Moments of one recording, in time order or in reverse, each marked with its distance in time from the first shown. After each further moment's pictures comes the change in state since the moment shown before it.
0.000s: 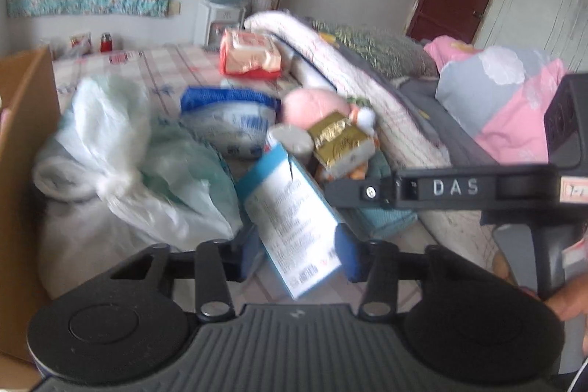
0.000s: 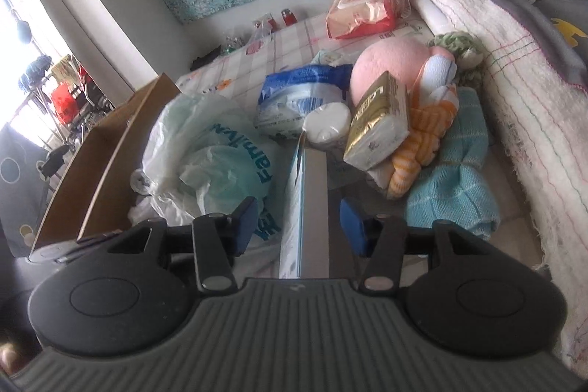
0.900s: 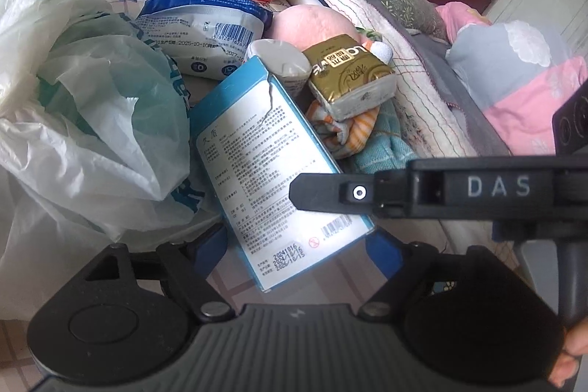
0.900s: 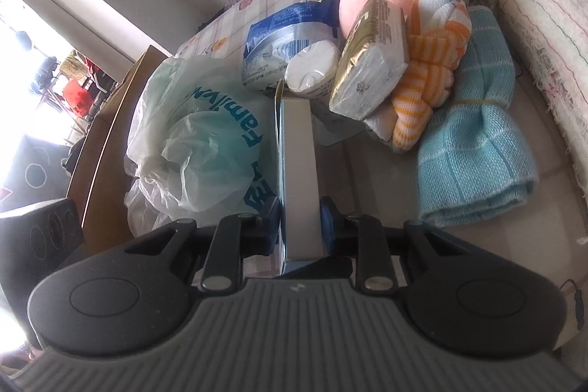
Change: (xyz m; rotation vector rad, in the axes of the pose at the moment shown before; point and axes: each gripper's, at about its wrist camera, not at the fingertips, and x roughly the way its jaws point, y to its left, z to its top) left arm 0.077 0.006 -0.004 -0.128 0.174 -0.090; right arm 0.041 -0.030 -0.001 0.129 0.168 0.100
